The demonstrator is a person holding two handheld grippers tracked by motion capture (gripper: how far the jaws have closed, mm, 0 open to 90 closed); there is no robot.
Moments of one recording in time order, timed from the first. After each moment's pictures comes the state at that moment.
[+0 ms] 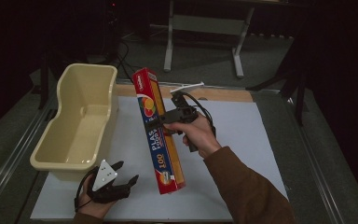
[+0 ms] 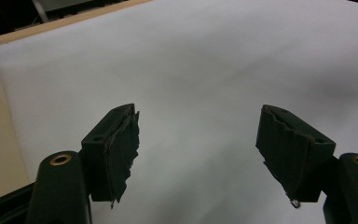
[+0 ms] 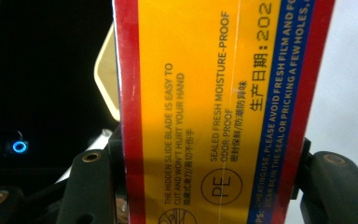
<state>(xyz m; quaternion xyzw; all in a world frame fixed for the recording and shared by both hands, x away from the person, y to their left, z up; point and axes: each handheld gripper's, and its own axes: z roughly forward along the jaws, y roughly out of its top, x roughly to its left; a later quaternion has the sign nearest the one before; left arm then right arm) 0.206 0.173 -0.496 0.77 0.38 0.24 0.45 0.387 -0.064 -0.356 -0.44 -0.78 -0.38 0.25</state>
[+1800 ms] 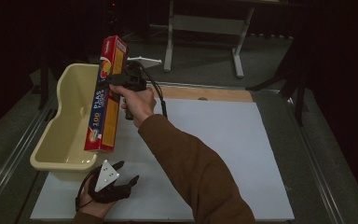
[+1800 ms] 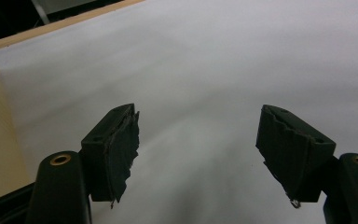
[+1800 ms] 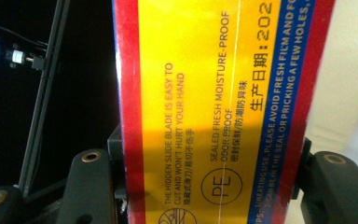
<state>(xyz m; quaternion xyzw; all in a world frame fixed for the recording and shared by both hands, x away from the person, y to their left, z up) 0.207 0.171 -0.500 0.78 0.37 0.25 0.44 0.447 0.076 -0.331 -0.52 -0.68 -0.45 0.26</state>
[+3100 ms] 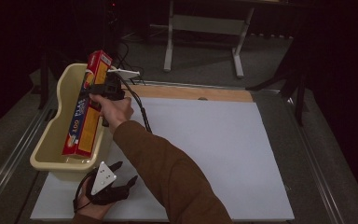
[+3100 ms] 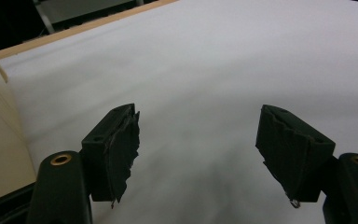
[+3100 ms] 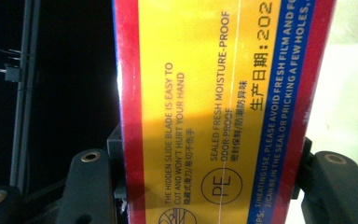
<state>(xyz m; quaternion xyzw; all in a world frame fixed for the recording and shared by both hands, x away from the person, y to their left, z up) 0.201 0.175 -0.498 0.77 0.37 0.26 0.45 0.450 0.141 -0.378 -0.56 -0.66 -0.42 0.28</state>
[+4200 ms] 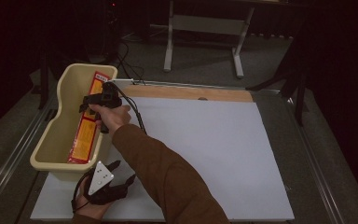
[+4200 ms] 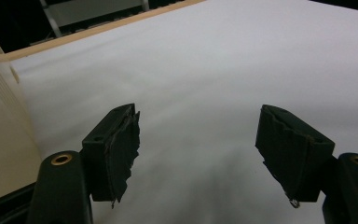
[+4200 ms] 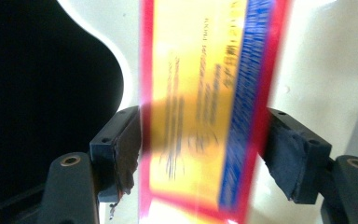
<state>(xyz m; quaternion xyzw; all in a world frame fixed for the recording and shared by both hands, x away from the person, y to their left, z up) 0.200 0.179 -0.496 0.76 0.38 0.26 0.46 0.450 0.156 -0.408 -0.59 -0.69 -0.33 0.27</state>
